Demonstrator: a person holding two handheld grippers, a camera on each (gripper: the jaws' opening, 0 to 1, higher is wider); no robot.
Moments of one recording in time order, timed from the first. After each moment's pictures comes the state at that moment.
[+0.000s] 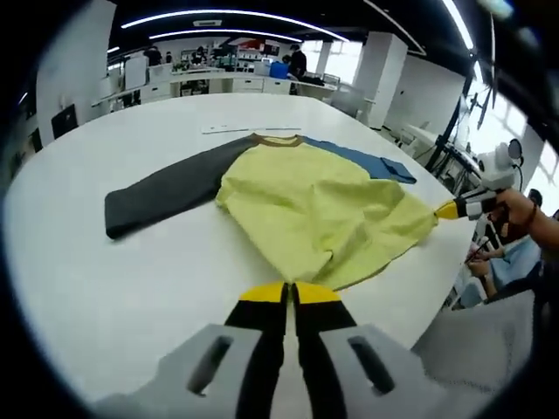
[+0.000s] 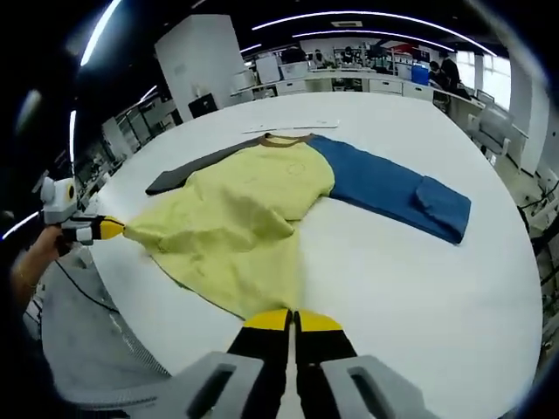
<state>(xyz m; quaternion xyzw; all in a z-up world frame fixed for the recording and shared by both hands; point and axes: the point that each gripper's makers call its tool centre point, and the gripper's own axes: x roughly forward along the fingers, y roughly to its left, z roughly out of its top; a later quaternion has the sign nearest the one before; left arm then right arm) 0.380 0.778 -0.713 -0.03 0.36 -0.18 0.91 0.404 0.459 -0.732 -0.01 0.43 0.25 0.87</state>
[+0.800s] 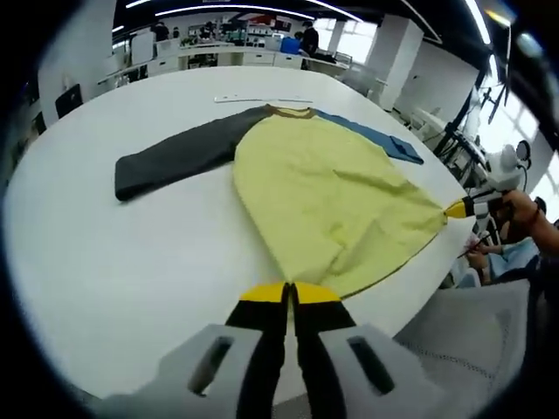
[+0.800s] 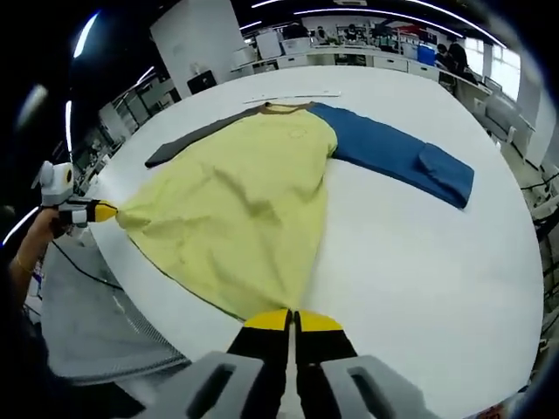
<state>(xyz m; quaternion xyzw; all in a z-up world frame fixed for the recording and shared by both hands) 0.352 0.792 -0.725 -0.04 0.42 -0.17 0.89 0.374 0.449 -0.754 -0.02 0.49 0.25 0.83</state>
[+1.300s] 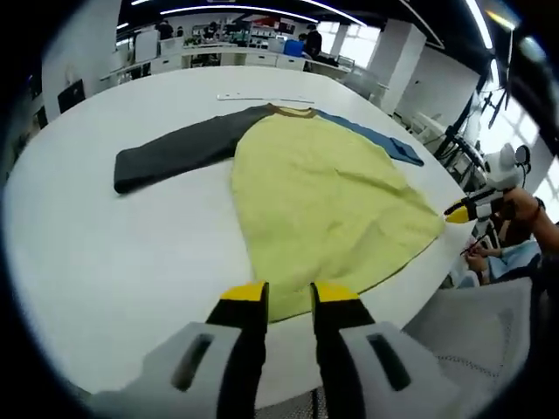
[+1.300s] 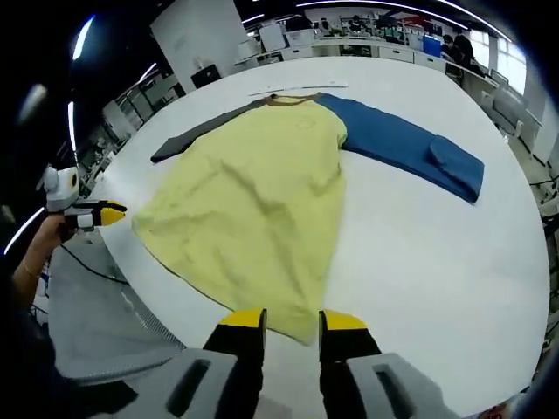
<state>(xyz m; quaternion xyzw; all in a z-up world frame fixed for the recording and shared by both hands) 0.346 0.789 -0.729 -0.04 0.42 -0.17 0.89 0.368 0.455 -0.752 -0.02 0.51 0.26 0.82</state>
